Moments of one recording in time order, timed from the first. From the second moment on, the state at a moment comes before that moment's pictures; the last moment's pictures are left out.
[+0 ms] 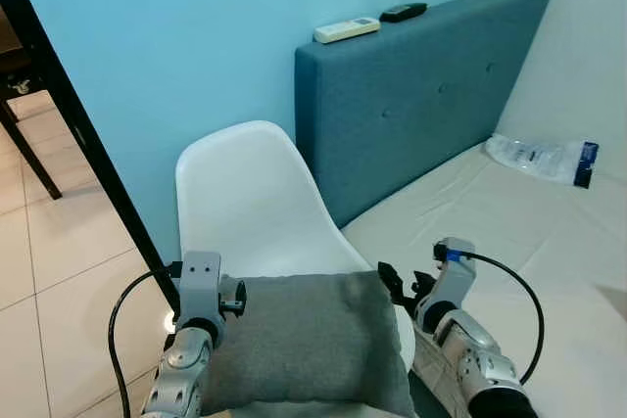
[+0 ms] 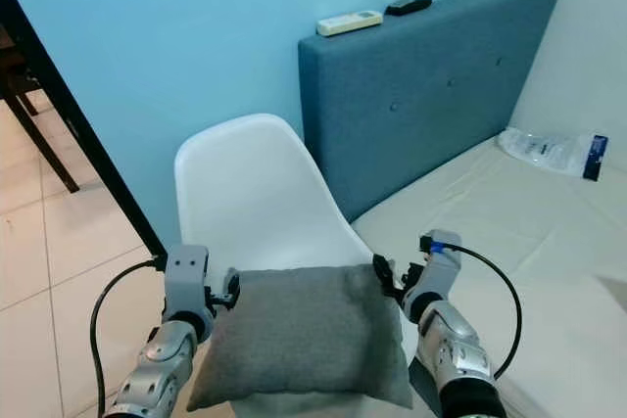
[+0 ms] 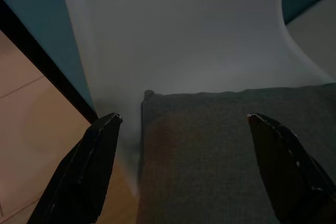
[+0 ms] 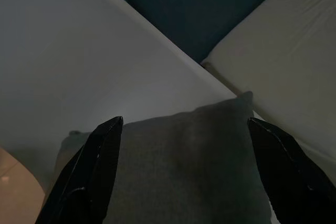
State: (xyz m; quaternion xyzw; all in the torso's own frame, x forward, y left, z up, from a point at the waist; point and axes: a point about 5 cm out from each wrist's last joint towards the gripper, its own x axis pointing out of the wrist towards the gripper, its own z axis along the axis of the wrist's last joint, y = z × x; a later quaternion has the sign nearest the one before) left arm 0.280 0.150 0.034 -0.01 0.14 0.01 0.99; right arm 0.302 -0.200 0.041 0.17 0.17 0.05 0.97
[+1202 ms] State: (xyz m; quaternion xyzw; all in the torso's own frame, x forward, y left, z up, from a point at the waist) left arm 0.278 0.148 0.026 0.00 0.16 0.00 0.99; right arm 0.302 -0.200 0.030 0.17 0.18 0.02 0.97
